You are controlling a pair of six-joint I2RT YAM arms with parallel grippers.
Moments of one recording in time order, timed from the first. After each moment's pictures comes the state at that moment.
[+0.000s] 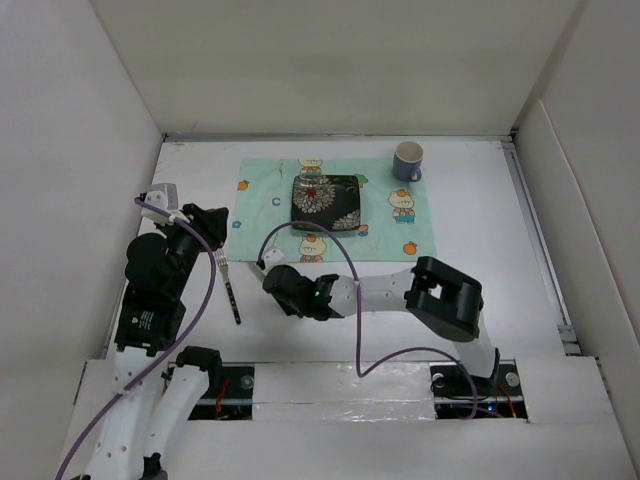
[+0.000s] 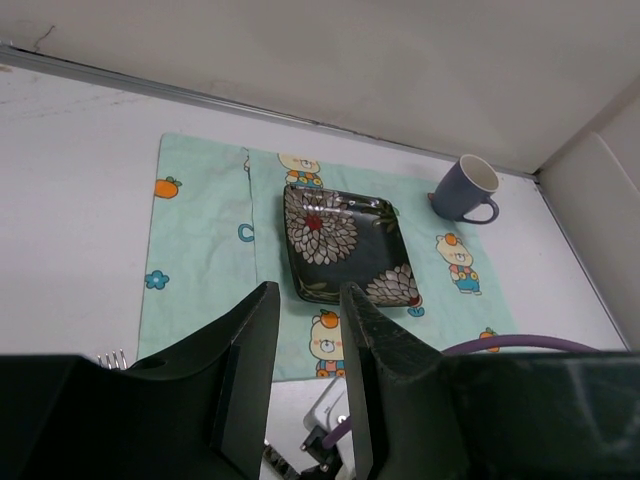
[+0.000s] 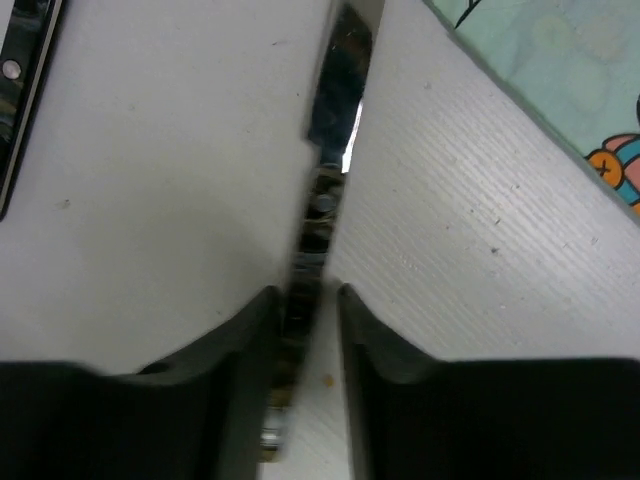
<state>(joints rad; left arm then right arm) -0.17 0.57 0.83 -0.32 0.03 -0.40 1.22 2.02 1.30 -0.11 0.33 0.34</state>
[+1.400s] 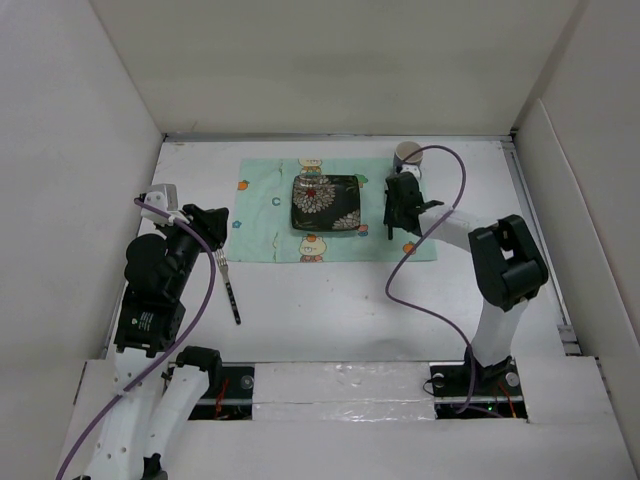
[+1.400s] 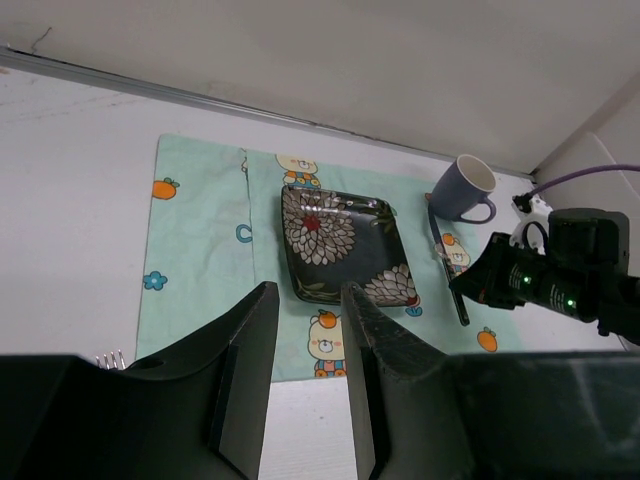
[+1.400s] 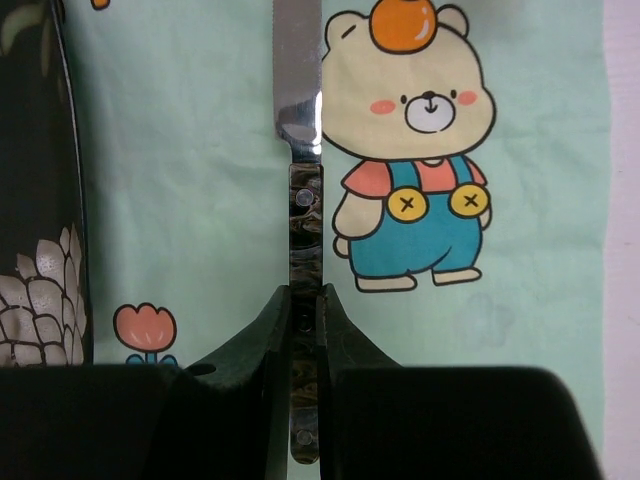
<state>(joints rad) -0.17 0.57 0.83 -0.32 0.04 -0.40 0.41 1.84 1.14 -0.08 0.30 0.40</state>
